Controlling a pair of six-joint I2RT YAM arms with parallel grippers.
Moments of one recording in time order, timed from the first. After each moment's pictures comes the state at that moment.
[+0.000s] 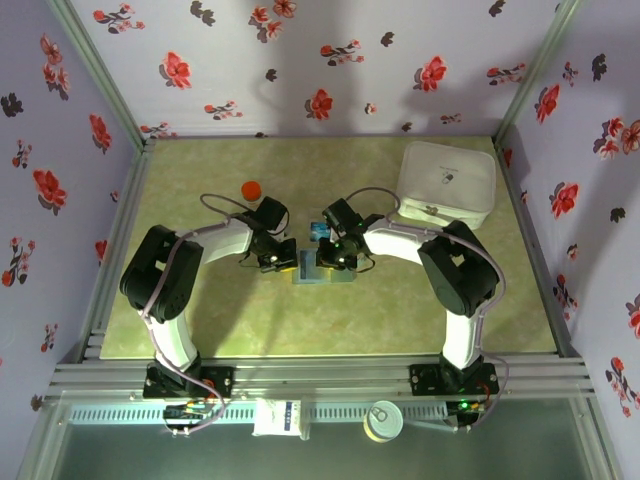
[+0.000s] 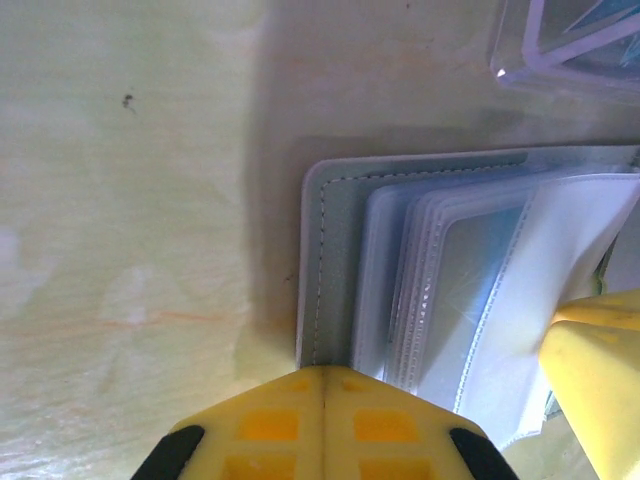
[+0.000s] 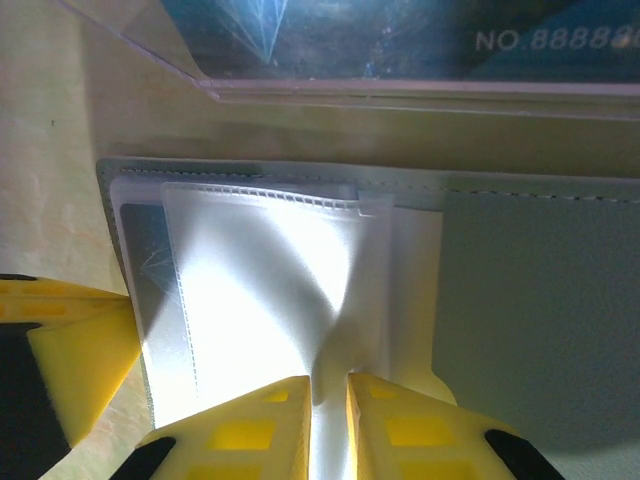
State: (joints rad) left arm -0.56 1.81 1.06 -0.50 0.33 -0.65; right arm 0.70 1.89 1.16 -0.42 -0.31 0.74
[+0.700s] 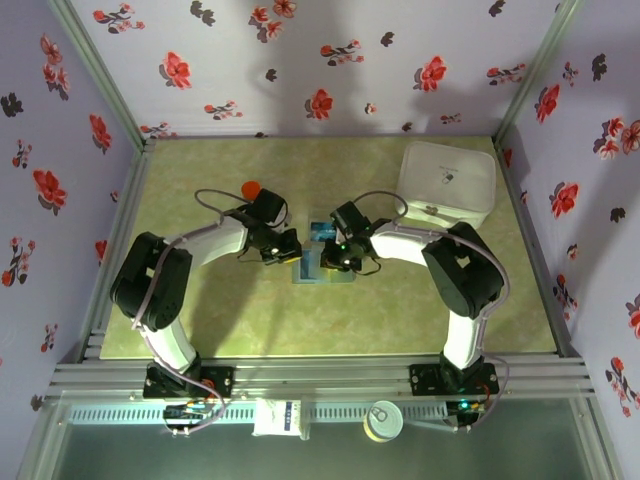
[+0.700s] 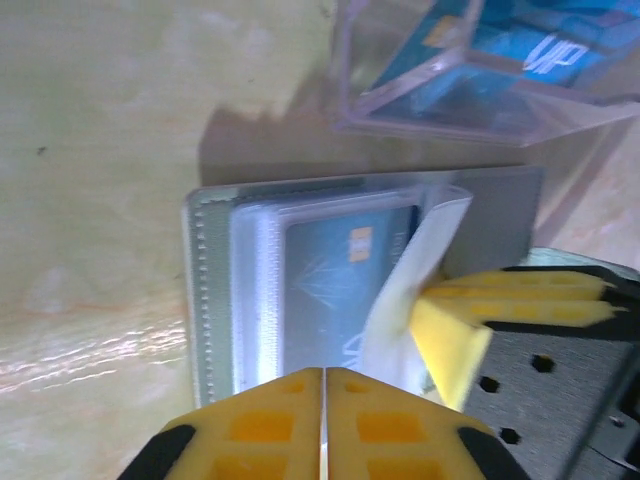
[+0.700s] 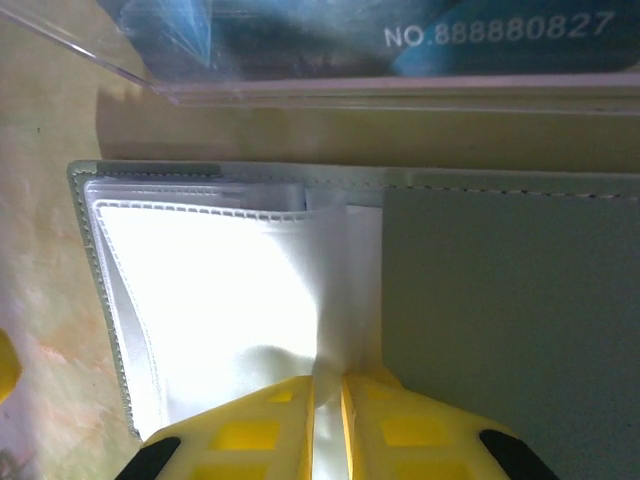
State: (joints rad) left arm -0.56 1.74 1.07 -0.46 0.39 -0.71; right arm 0.67 1.86 1.07 -0.33 -0.35 0.75
